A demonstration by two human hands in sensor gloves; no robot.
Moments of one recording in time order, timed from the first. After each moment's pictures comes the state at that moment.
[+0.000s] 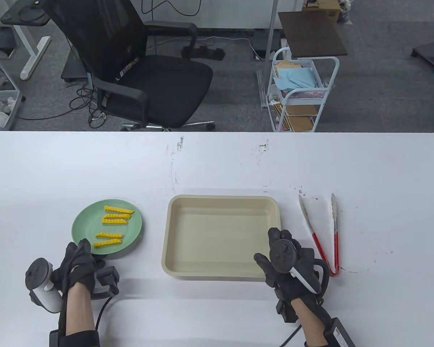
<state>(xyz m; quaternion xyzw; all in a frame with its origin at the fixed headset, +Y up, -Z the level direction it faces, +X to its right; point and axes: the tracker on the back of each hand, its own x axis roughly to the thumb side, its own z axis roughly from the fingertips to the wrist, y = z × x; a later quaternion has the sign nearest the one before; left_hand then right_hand) -0.382 -0.785 -0.251 0.04 0.28 0.70 0.66 0.142 -0.726 -0.265 -0.01 0.04 0.99 0.12</state>
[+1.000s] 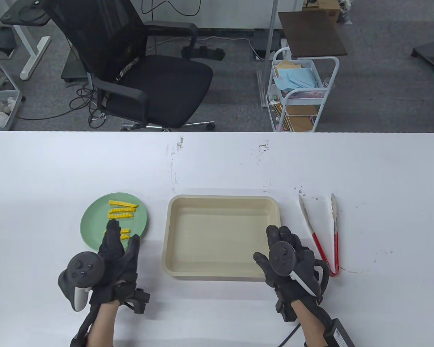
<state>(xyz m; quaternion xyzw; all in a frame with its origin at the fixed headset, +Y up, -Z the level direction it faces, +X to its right) -0.262 -0.714 -0.243 0.08 -0.04 0.36 0.93 0.137 -0.722 -0.262 0.01 0.00 1.00 0.10</state>
